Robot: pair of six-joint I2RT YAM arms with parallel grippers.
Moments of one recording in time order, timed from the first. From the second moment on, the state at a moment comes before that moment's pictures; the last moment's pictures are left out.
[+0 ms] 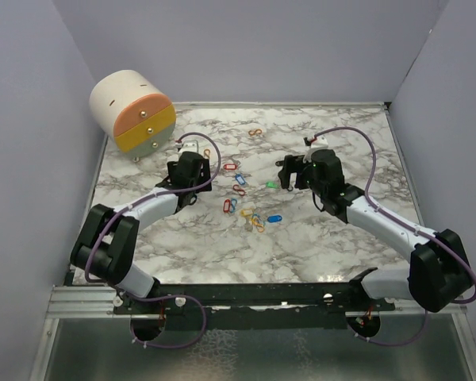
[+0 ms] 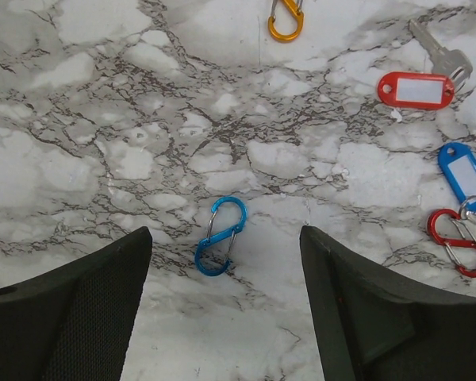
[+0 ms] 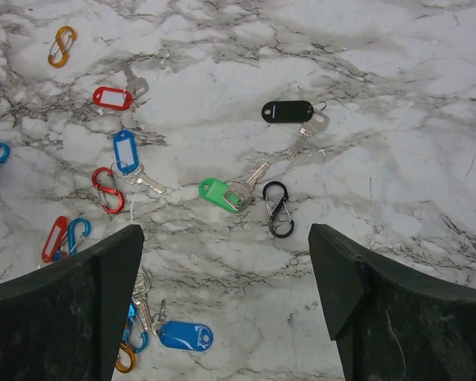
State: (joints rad) left arm -0.42 1.50 0.79 0.01 -0.33 -0.35; right arm 0.51 1.30 0.79 0.06 0.14 0.26
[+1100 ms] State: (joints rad) left arm -0.42 1.68 0.84 -0.03 -0.33 -0.31; right arm 0.51 1.30 0.77 0.05 0.17 0.24
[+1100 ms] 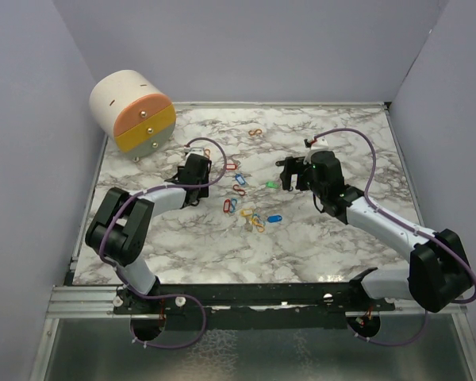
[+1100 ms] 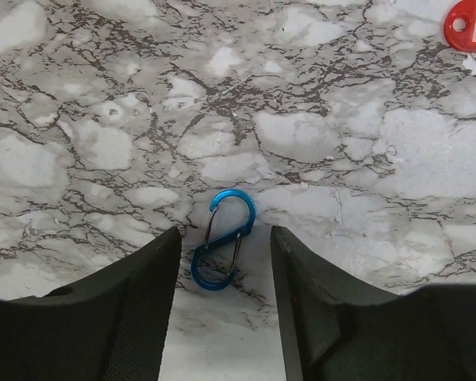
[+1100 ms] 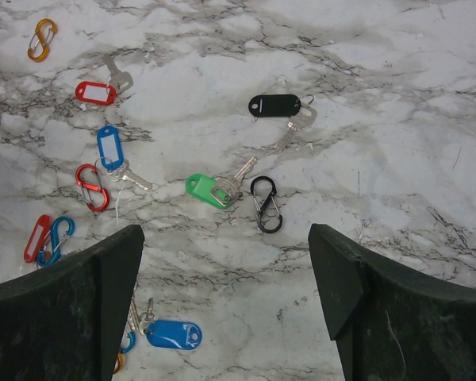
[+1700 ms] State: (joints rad) left arm -0.42 1.71 0.87 -0.04 -0.33 -0.31; right arm 0.51 1.30 0.77 0.05 0.18 0.24
